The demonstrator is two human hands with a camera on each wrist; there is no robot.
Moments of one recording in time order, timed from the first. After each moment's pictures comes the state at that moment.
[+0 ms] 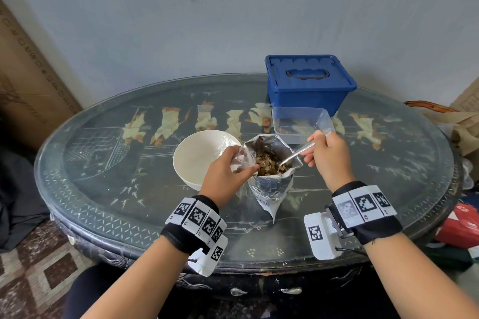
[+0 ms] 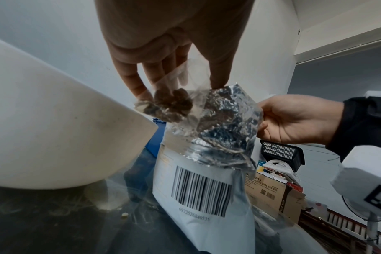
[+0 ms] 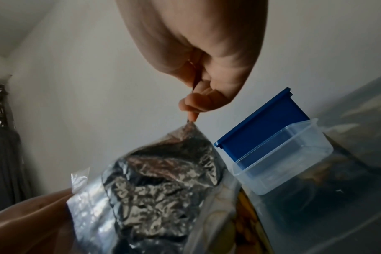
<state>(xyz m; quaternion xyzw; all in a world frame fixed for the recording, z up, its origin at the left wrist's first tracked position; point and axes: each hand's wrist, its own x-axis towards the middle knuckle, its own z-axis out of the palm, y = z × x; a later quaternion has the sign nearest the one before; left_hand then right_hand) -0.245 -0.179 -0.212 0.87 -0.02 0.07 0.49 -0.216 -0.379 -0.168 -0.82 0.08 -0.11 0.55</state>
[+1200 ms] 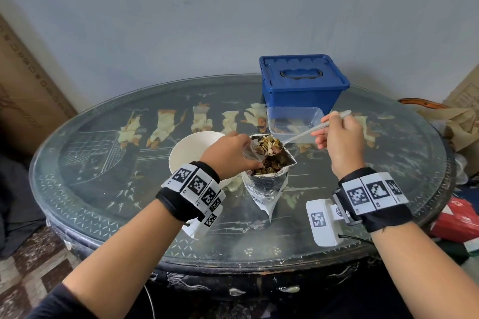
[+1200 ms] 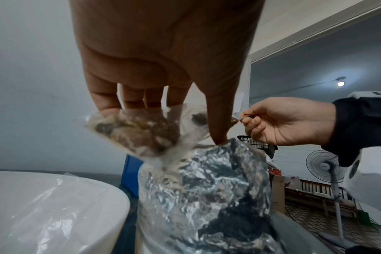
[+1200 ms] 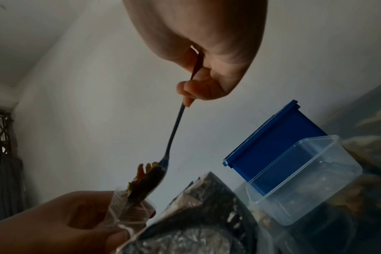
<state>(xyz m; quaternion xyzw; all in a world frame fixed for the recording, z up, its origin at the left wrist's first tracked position) -0.219 -0.187 -0.151 0.96 -0.13 -0.06 0.23 -0.213 -0.392 -0.141 -0.75 0.12 -0.19 0.62</state>
